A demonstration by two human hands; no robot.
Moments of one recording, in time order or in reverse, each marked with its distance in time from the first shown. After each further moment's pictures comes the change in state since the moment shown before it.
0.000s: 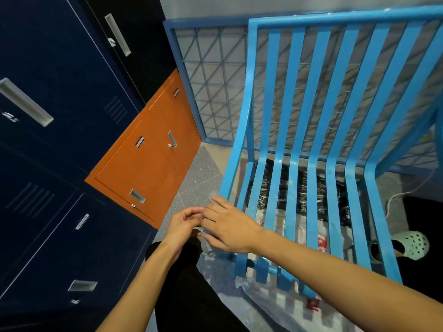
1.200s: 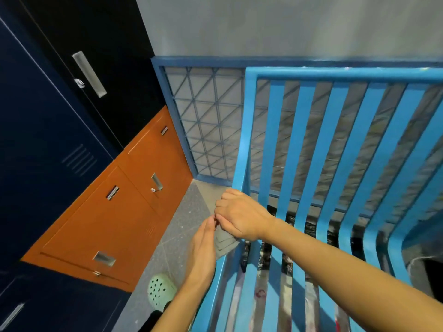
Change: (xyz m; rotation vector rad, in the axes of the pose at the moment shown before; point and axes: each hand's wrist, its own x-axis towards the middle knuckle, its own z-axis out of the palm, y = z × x) left_hand 0.116 0.101 0.107 0.020 0.123 0.252; right_hand 0.076 0.231 -0.013 0.030 0.098 0.043
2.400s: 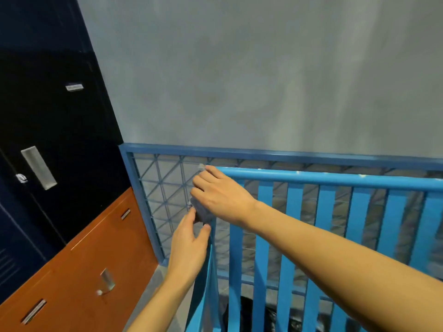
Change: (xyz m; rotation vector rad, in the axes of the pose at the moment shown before) left_hand 0.138 0.153 0.064 0.267 0.032 0.491; right_hand 0.105 0.152 -0.156 -0.714 0.217 -0.101
